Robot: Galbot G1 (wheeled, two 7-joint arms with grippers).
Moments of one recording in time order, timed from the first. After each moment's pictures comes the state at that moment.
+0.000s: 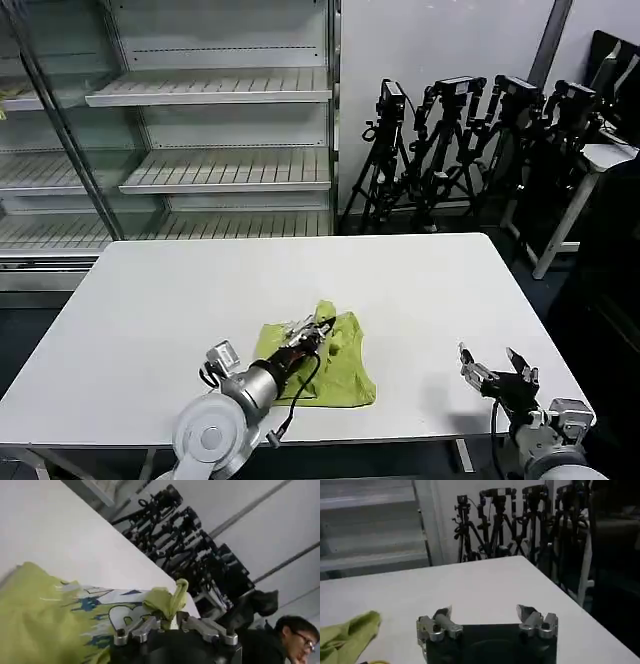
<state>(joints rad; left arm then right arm) 1.12 -1.31 -0.20 -2.08 -1.26 0.53 -0.40 -1.59 1.11 0.67 2.31 0.66 -0.46 0.31</state>
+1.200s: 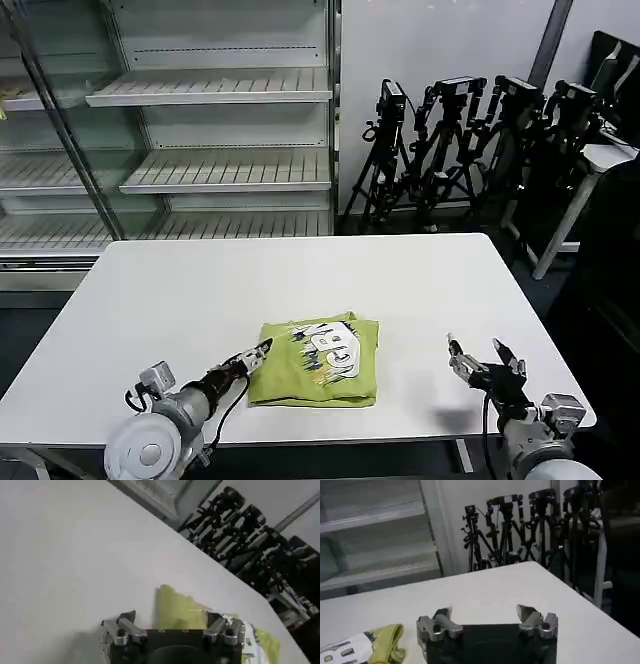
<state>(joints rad) 1.28 -1.15 -0.42 -2.07 -1.24 0.57 -0.42 -1.56 1.14 0.64 2.31 0.67 -0.44 0.29</state>
